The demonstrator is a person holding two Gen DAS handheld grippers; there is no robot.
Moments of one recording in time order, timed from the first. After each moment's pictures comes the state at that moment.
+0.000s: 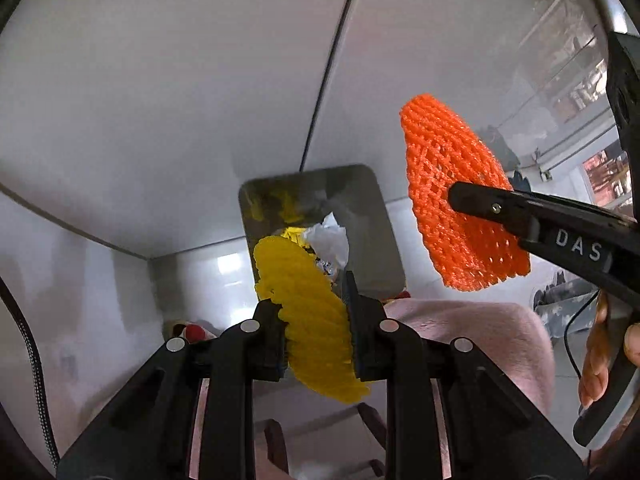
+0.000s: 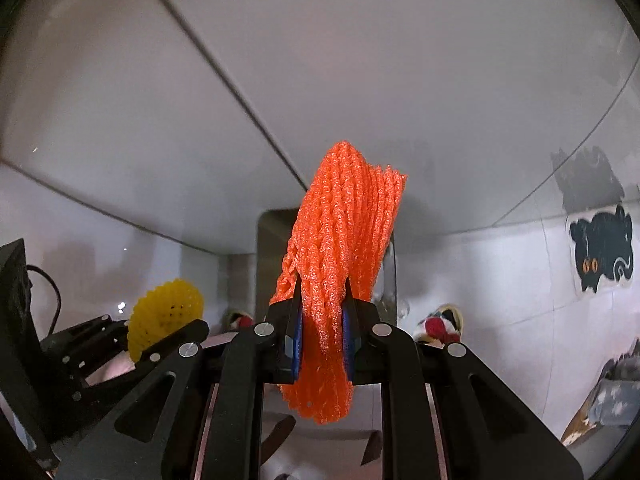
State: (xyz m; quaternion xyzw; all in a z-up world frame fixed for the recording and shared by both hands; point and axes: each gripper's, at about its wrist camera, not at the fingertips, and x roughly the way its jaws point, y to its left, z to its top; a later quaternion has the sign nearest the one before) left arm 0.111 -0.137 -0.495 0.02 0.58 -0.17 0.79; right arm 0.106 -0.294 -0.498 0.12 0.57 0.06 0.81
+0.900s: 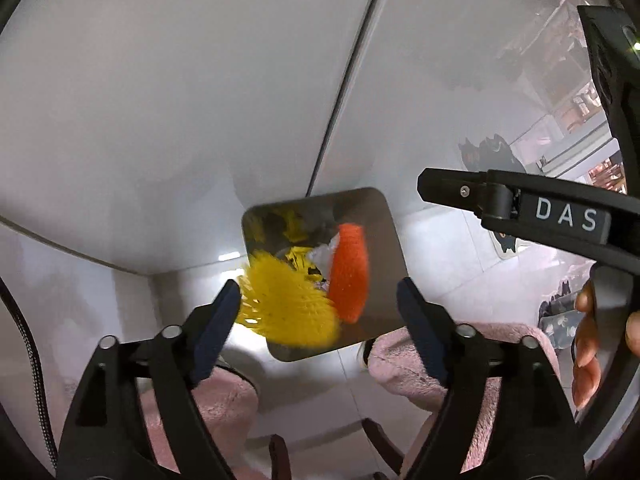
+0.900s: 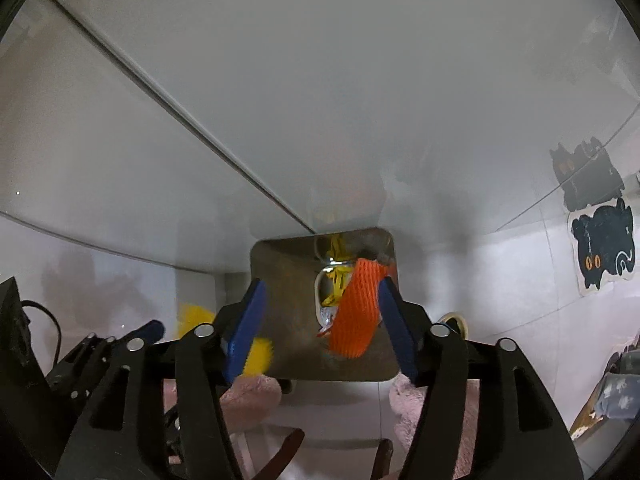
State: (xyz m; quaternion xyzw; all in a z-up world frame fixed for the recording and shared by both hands) left arm 0.124 -0.136 -0.482 0.02 0.56 -0.17 0.81; right arm 0.133 -0.292 -0.488 0.14 0.56 0.04 0.81
